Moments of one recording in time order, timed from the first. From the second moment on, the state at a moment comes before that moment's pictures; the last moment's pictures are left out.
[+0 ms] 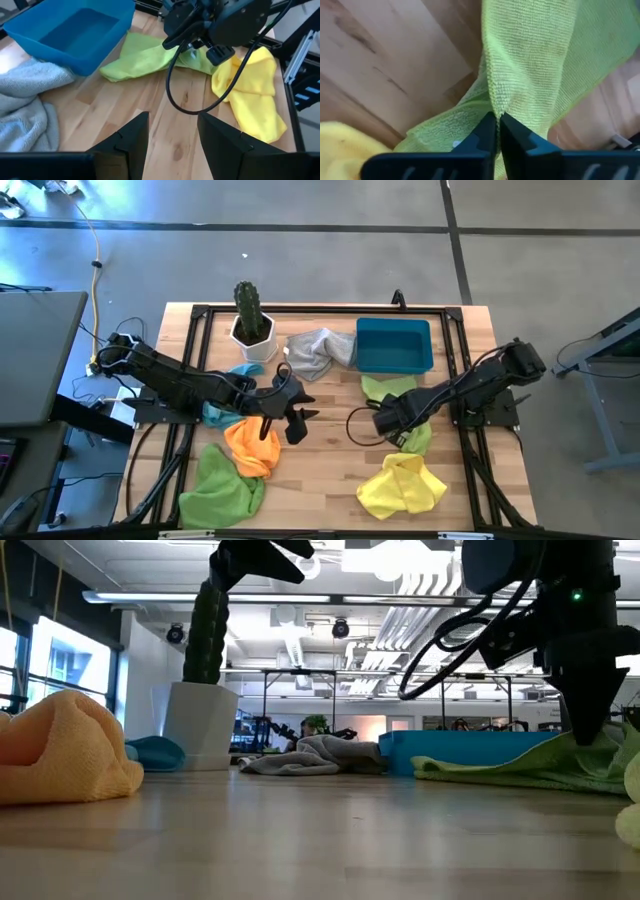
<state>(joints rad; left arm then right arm) -0.18 1.44 1.11 -0.31 -0.40 -0.48 0.32 1.58 0.97 -1.08 0.08 0.90</state>
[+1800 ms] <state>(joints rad) -0.15 1.73 1.11 0.29 -0.43 -0.04 0.31 1.56 1.54 -1.08 0.28 0.78</state>
